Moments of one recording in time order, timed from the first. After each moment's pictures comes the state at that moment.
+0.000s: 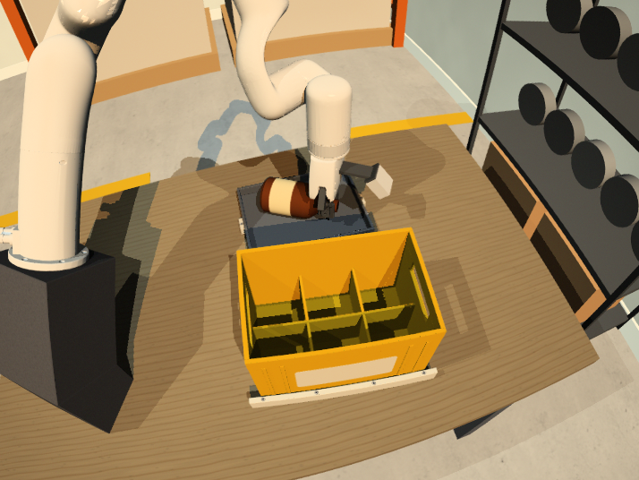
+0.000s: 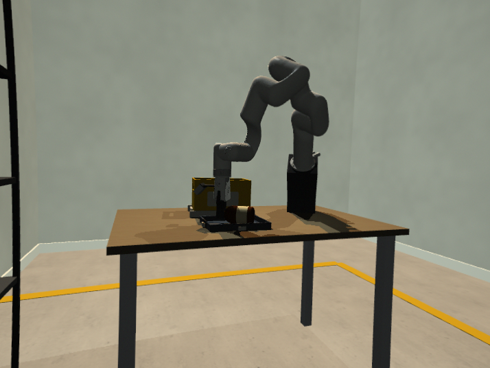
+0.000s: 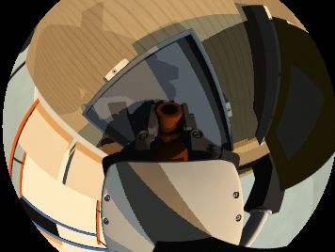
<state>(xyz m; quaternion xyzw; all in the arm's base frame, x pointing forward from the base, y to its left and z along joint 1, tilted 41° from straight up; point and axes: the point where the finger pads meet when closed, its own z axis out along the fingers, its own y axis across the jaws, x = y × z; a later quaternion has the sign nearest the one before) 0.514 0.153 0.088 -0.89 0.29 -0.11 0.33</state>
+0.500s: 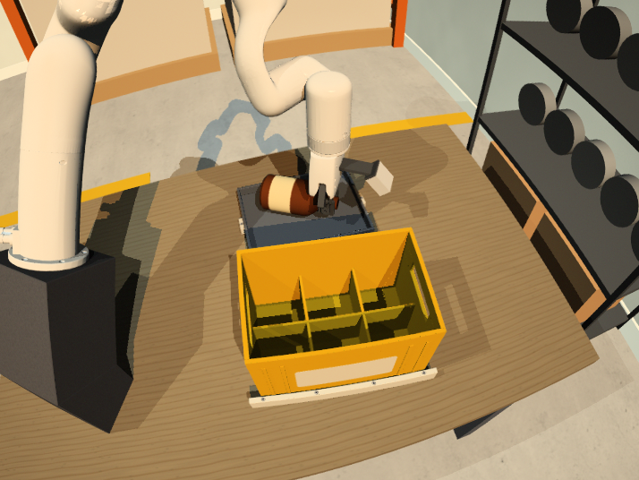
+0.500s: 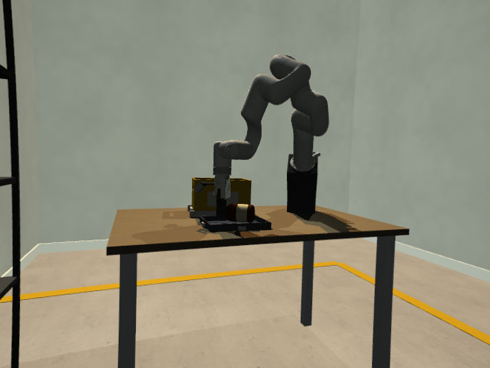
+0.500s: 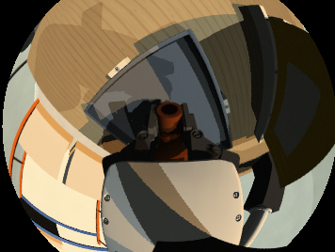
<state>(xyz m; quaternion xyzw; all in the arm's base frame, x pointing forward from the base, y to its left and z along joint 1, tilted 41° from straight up) 0.511 0.149 0.094 -0.89 0.29 -0.11 0.33</state>
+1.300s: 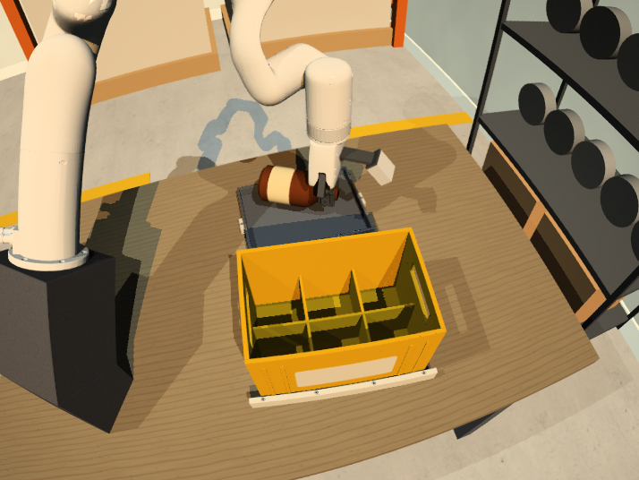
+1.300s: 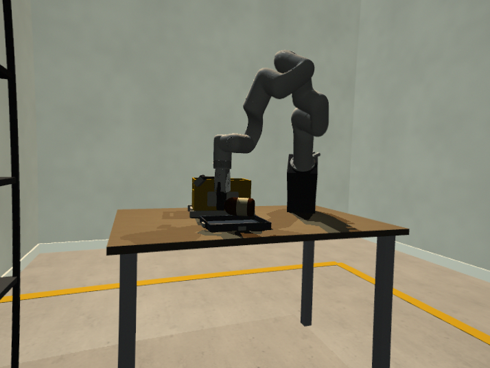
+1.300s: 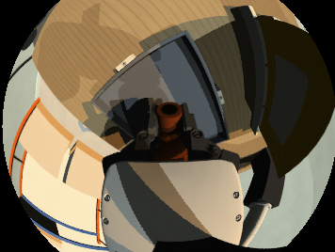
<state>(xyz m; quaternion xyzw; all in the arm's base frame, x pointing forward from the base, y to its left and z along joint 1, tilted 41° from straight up) 0.501 0.135 0.114 -0.89 0.29 -0.11 0.33</state>
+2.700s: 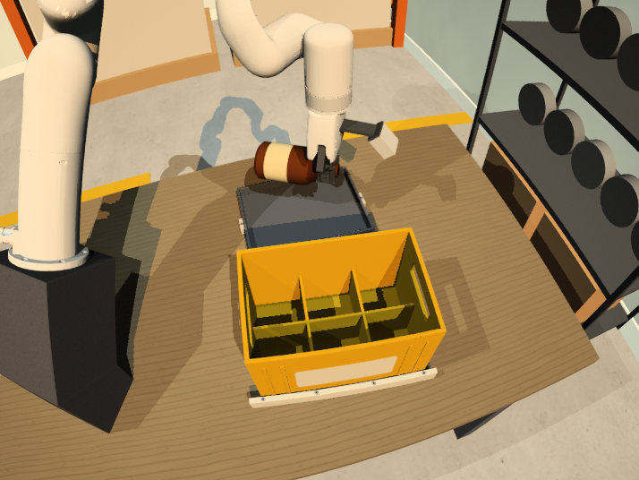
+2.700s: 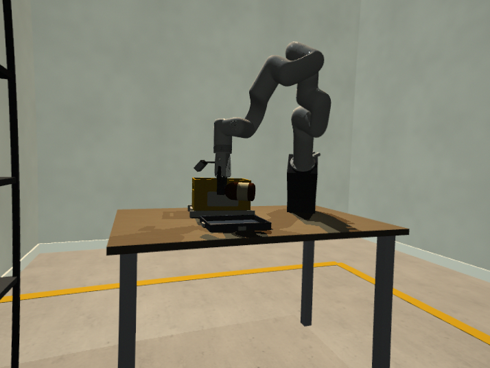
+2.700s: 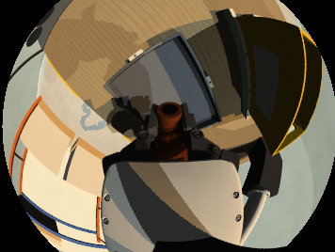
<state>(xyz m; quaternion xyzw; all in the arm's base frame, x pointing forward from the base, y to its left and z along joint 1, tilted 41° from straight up) 0.476 0.102 0.161 -0.89 0.29 -0.11 0.33</state>
